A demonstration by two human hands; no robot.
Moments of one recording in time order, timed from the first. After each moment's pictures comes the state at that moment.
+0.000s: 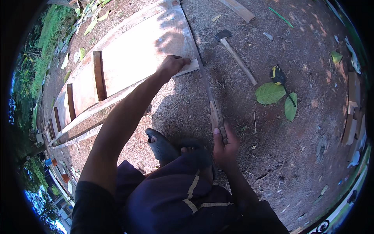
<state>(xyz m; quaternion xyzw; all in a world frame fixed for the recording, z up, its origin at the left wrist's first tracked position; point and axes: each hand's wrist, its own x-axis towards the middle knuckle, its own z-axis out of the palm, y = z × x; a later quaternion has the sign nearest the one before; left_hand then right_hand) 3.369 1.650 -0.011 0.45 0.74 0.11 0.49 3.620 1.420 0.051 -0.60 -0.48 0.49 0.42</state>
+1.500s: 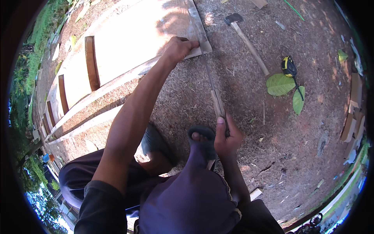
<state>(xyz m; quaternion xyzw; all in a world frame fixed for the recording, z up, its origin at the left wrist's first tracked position) 3.379 1.643 0.007 0.46 0.73 0.12 0.50 3.590 1.420 0.038 -0.66 -0.52 0.44 0.33</state>
